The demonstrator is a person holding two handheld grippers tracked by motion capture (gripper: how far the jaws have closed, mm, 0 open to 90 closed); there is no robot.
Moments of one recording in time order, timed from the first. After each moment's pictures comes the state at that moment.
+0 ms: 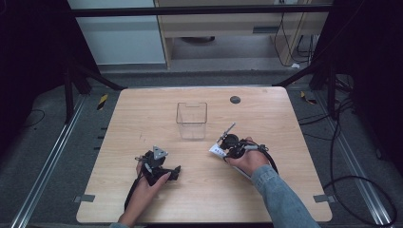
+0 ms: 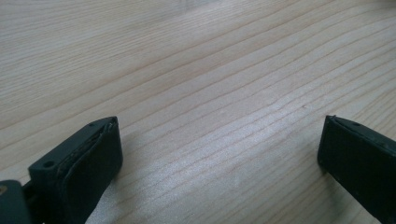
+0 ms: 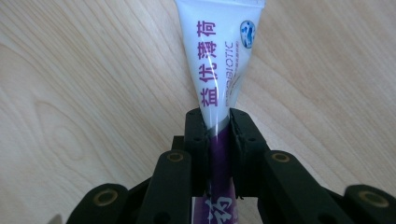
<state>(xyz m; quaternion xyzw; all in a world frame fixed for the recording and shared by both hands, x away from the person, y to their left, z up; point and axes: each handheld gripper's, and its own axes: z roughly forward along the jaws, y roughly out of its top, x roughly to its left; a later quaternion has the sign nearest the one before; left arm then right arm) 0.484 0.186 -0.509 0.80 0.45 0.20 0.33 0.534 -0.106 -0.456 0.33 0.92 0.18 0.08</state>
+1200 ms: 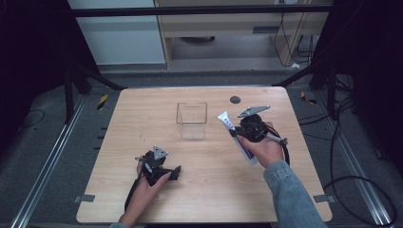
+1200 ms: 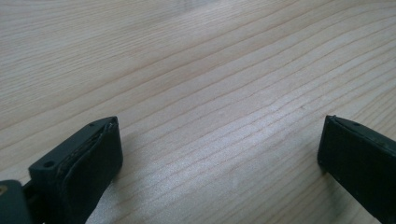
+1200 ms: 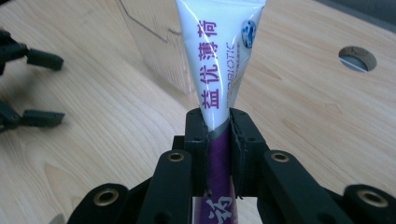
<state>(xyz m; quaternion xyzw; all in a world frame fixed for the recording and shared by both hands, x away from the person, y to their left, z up) 0.483 0.185 -0.509 0.80 0.45 0.20 0.33 0.532 -0.152 -0.383 0.38 0.83 0.38 0.16</state>
